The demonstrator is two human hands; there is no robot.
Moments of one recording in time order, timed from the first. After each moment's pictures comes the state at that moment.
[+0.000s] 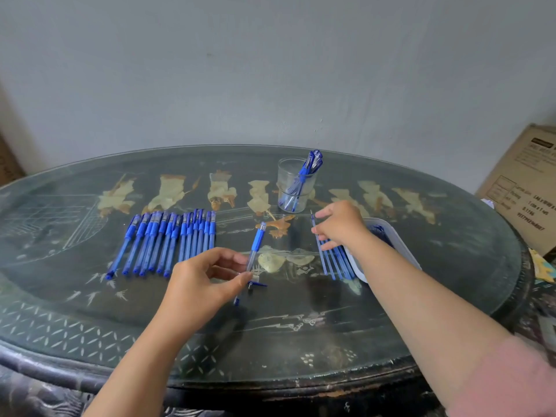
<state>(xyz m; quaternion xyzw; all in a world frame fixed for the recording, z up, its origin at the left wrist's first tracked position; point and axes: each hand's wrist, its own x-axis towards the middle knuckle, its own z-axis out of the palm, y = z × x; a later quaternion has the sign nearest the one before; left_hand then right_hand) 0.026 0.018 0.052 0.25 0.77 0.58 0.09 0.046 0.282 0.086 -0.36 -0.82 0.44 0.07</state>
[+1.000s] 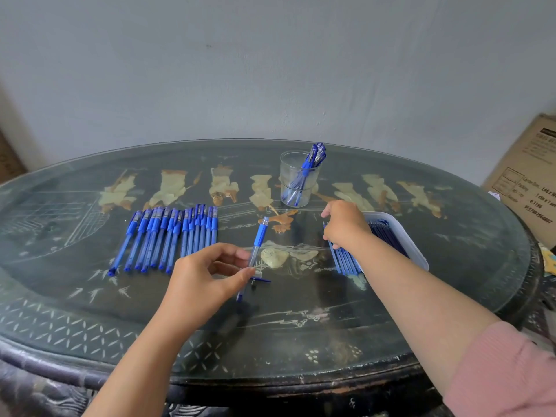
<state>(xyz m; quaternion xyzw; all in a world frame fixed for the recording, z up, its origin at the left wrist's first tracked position) 0.022 0.017 0.050 0.25 0.77 0.58 0.09 0.035 0.293 0.065 -0.35 -0.91 0.20 0.02</state>
